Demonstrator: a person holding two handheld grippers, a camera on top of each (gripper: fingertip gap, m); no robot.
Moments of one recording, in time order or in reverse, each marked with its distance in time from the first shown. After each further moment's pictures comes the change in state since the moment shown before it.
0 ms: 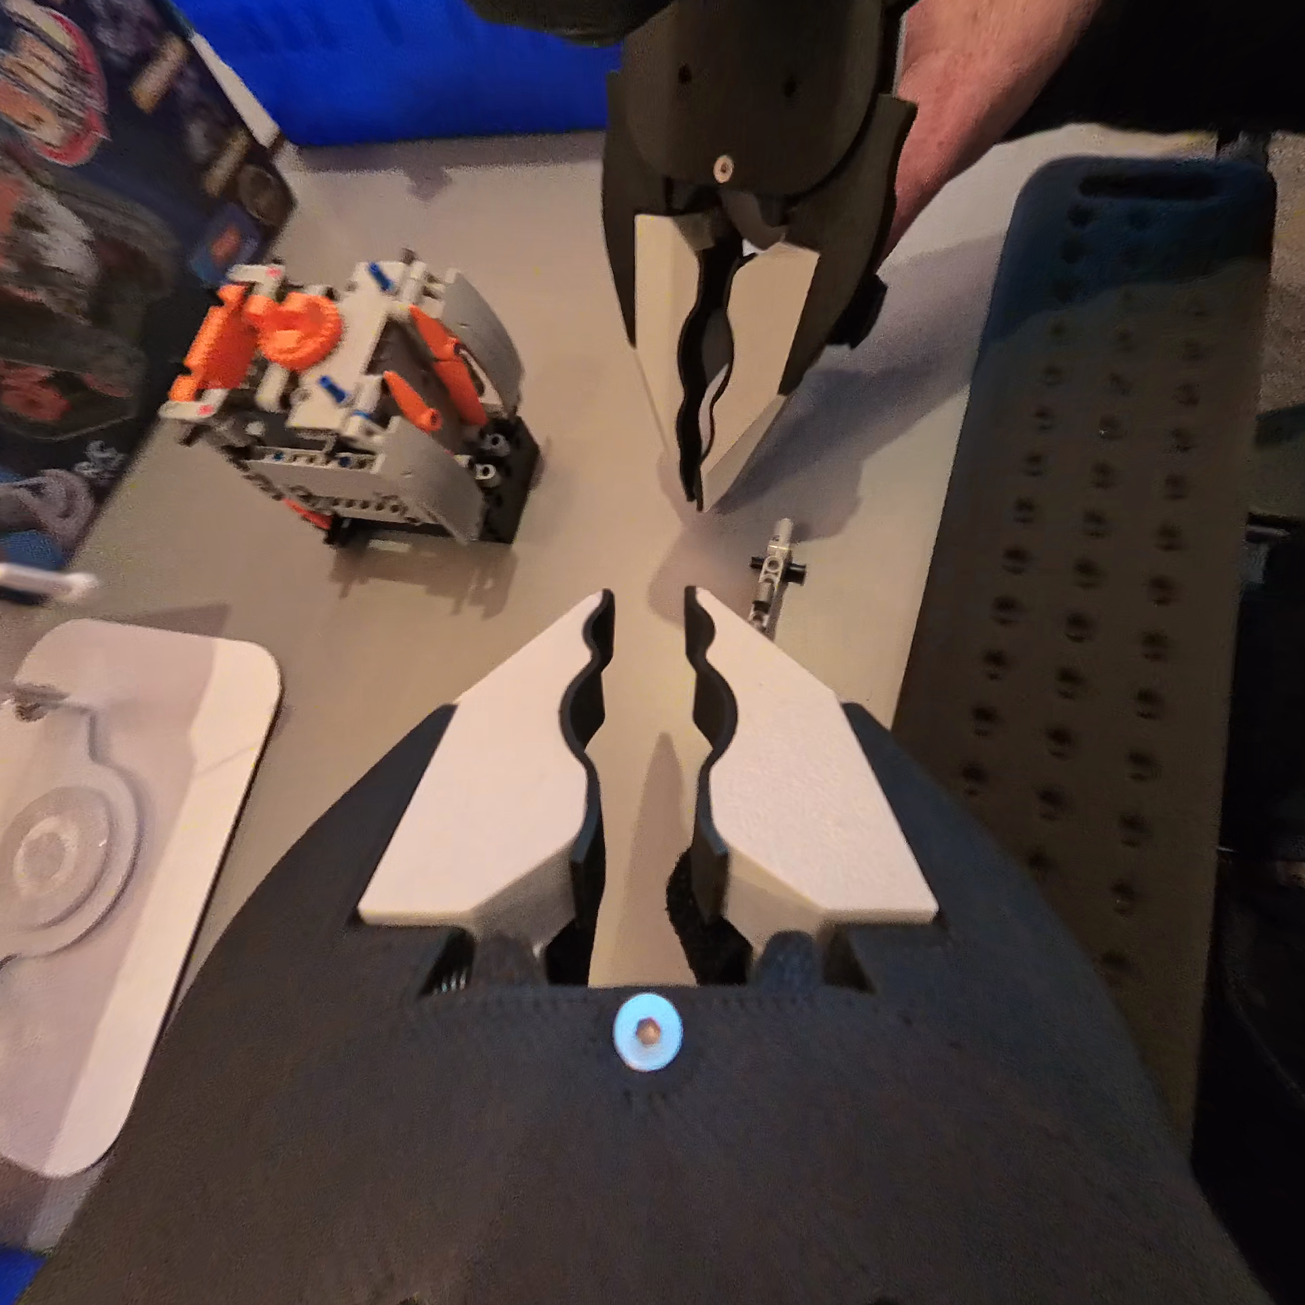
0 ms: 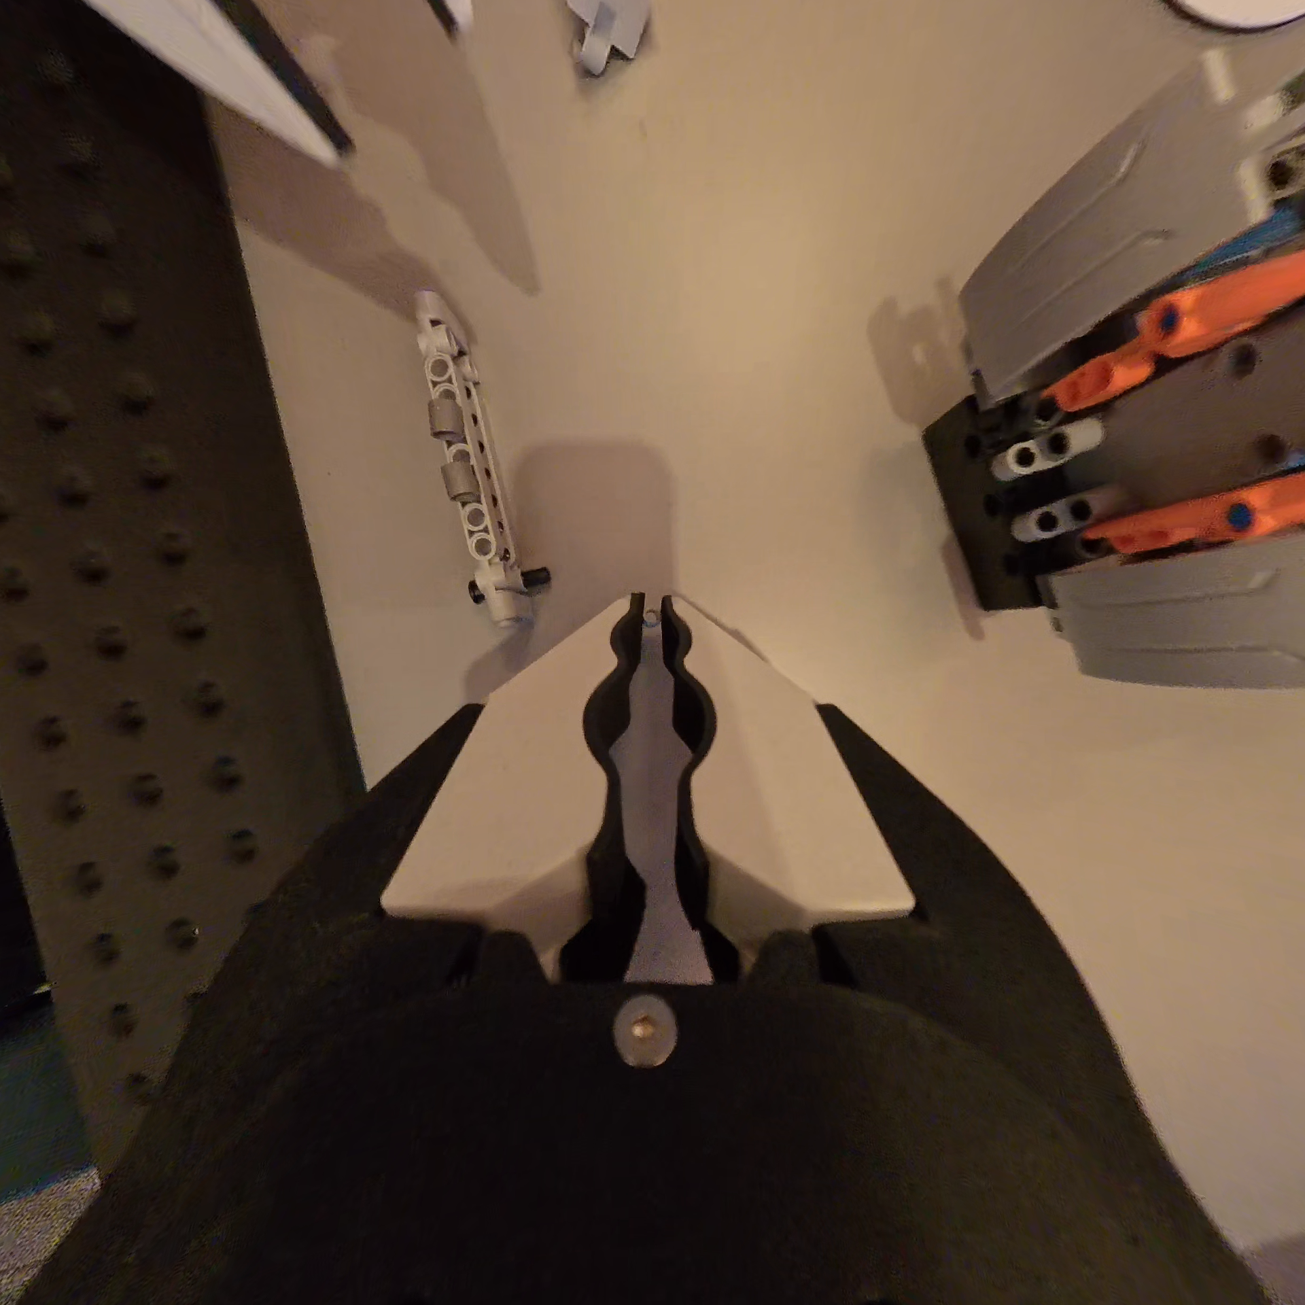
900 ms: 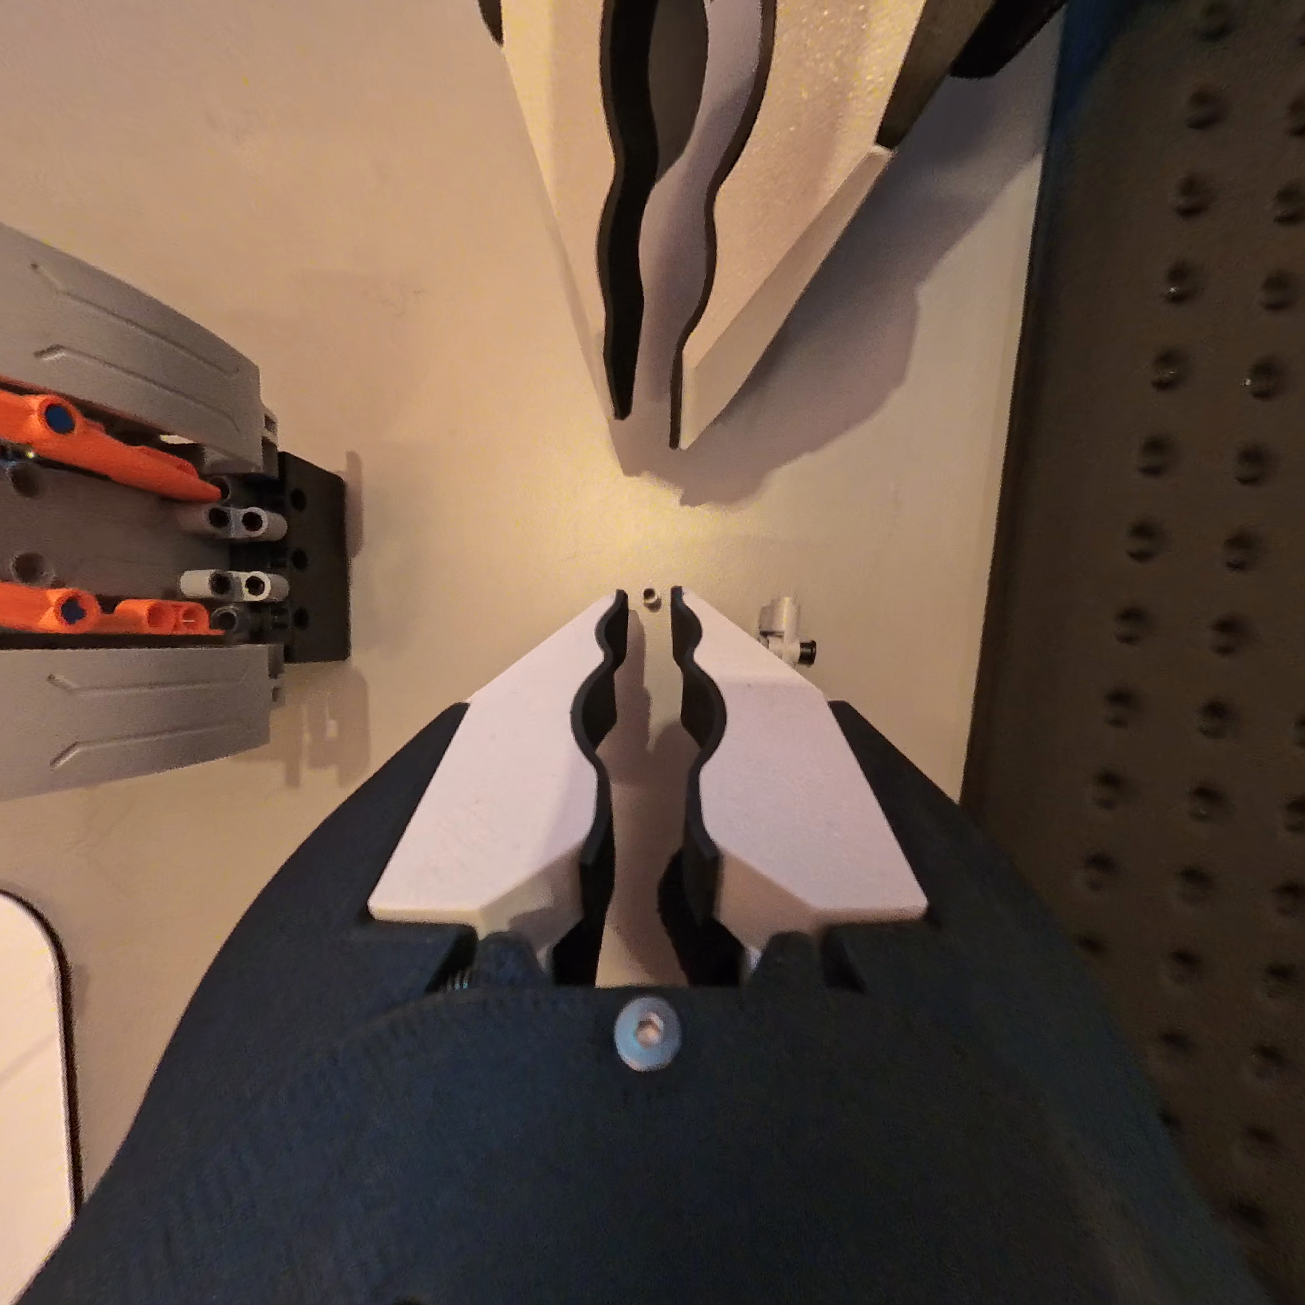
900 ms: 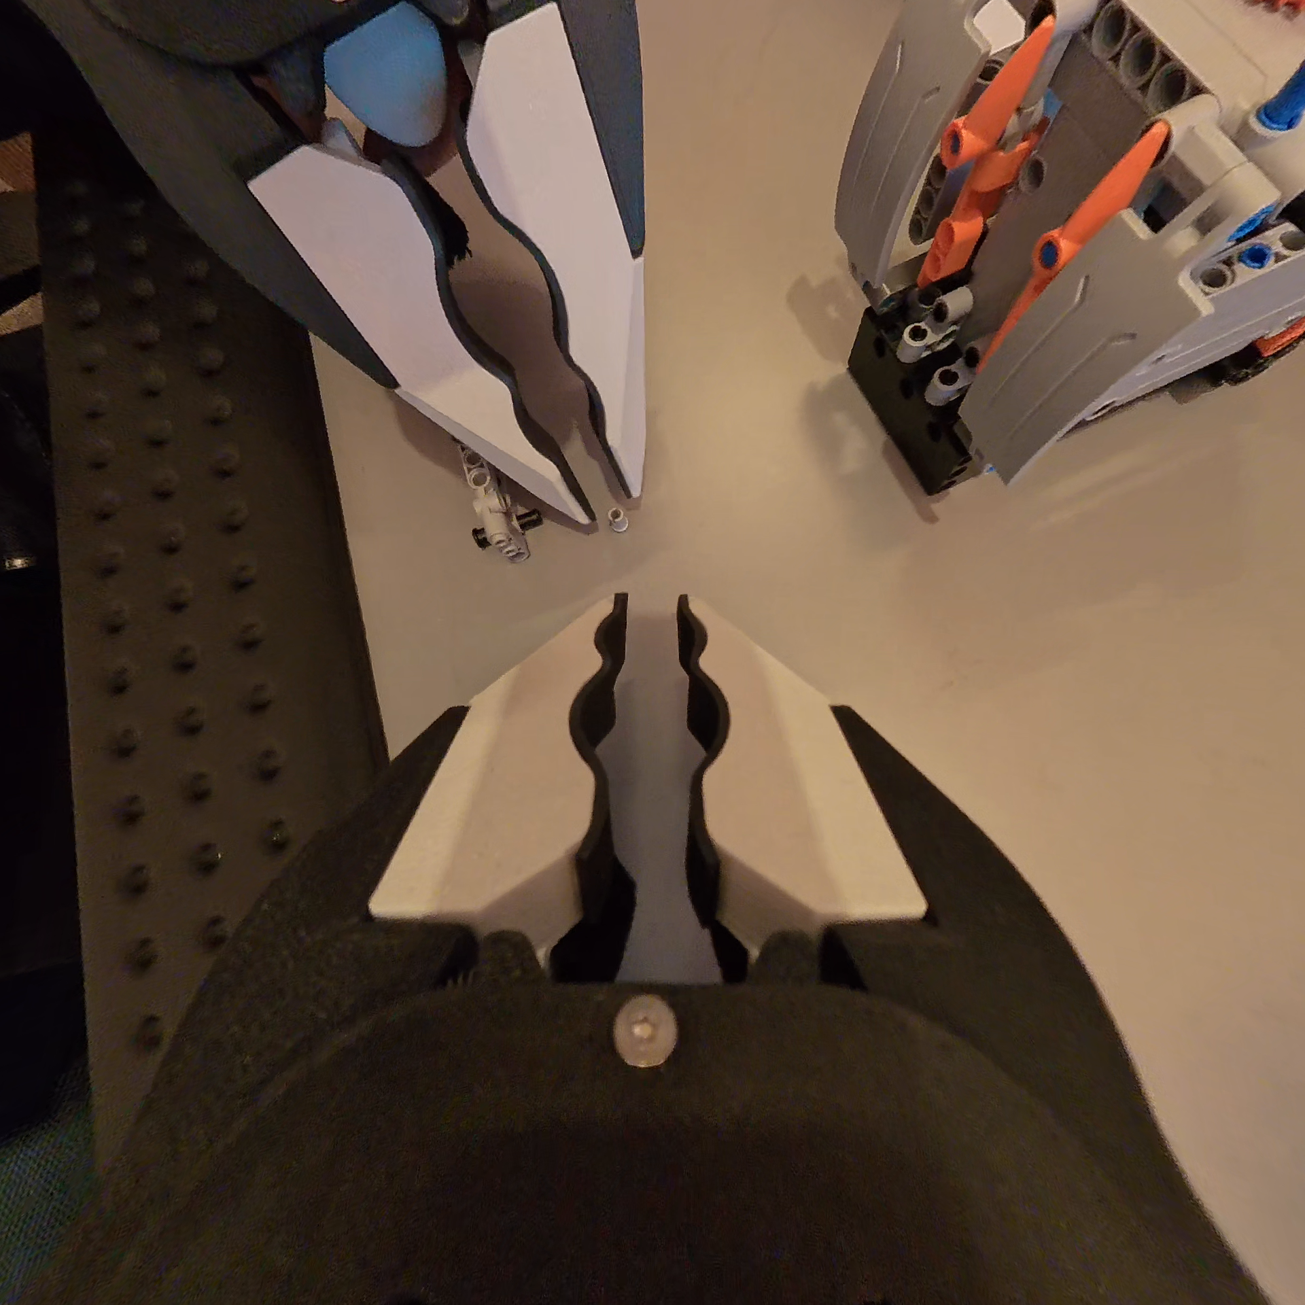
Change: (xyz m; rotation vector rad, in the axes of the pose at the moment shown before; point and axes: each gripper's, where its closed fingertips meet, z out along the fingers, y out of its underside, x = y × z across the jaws) left arm 0.024 0.015 0.098 -0.289 0.239 0.080; right arm 0.007 0.021 -0.030 0.243 -0.014 0.122
